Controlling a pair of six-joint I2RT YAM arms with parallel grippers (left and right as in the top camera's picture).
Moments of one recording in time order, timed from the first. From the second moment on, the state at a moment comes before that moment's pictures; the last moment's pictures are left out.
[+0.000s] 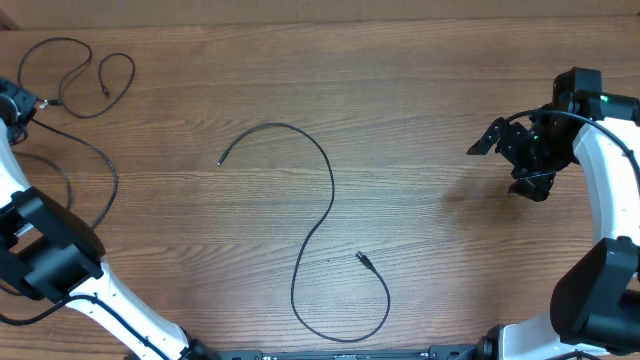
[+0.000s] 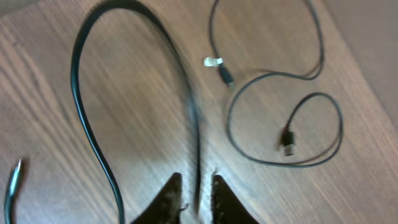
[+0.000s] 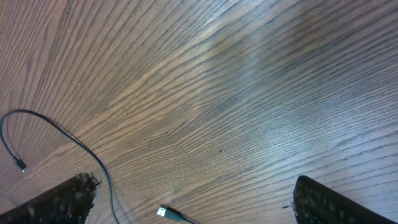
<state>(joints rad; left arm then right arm) 0.65 2.22 2.10 -0.86 0.04 -0.43 -0.22 1.71 1.43 -1.23 -0.33 0.41</state>
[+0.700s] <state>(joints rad) 0.87 2.22 2.06 -1.40 -0.31 -0.68 -0.22 1.71 1.43 -1.23 -0.33 0.41</state>
